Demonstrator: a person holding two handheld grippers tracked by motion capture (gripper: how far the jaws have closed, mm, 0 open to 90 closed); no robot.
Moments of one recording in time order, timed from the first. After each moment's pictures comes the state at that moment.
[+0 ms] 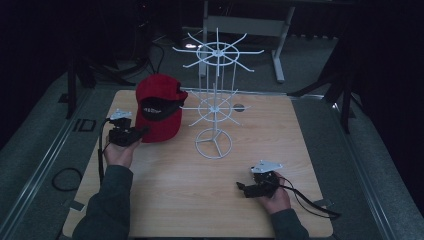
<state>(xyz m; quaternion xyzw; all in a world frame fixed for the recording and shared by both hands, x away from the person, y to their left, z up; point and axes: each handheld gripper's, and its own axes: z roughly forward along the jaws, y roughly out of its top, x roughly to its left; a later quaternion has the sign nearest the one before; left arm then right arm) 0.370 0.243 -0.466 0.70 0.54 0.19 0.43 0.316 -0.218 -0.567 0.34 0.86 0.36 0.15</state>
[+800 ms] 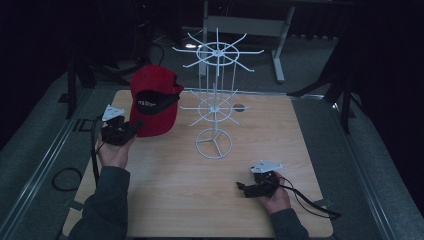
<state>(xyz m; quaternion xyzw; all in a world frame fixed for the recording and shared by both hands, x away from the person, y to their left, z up) 0.353 0.245 -0.439 0.67 0.52 0.25 0.46 0.317 -0.218 -0.568 0.34 0.86 0.36 0.15</state>
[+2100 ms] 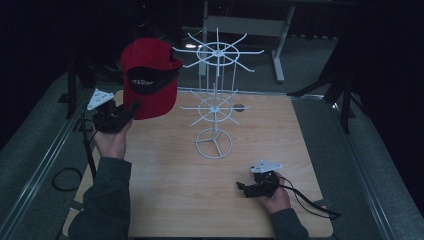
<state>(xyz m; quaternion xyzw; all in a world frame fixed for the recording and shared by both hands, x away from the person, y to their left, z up) 0.347 0.243 -0.383 0.62 0.50 0.28 0.53 0.317 -0.218 -0.568 0.34 0.86 0.36 0.15</state>
